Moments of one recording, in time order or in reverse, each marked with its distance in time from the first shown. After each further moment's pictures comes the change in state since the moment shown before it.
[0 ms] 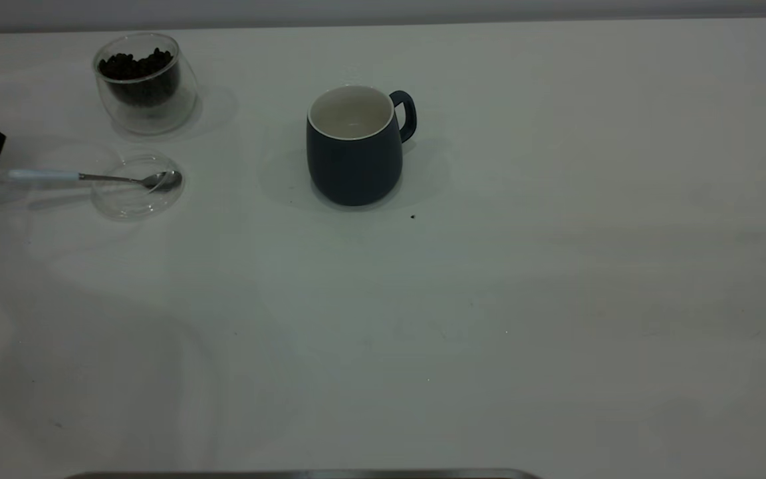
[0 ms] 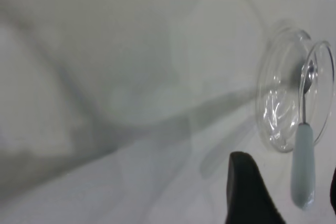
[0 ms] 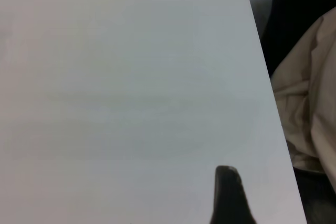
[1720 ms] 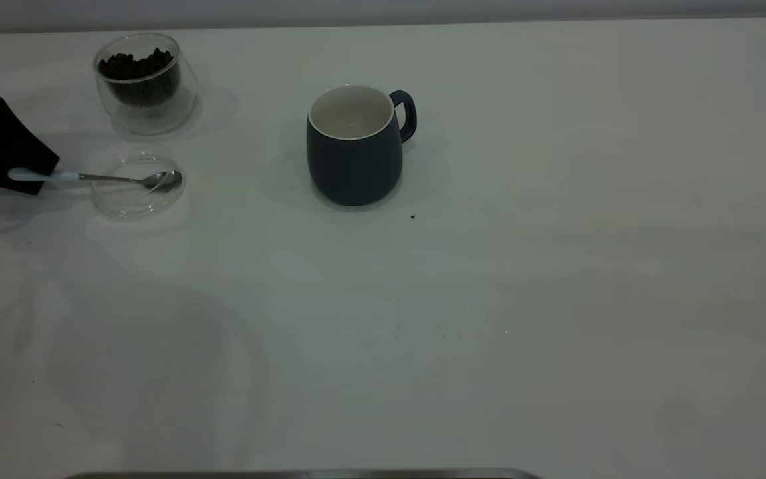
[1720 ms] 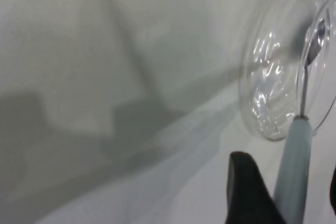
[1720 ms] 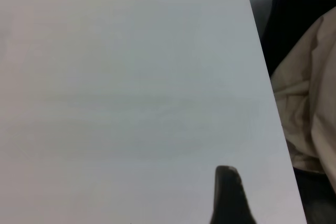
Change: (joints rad) left arm -0.125 0.000 0.004 0.106 0.000 -0.081; right arm 0.000 0.000 0.000 0.000 0.000 0.000
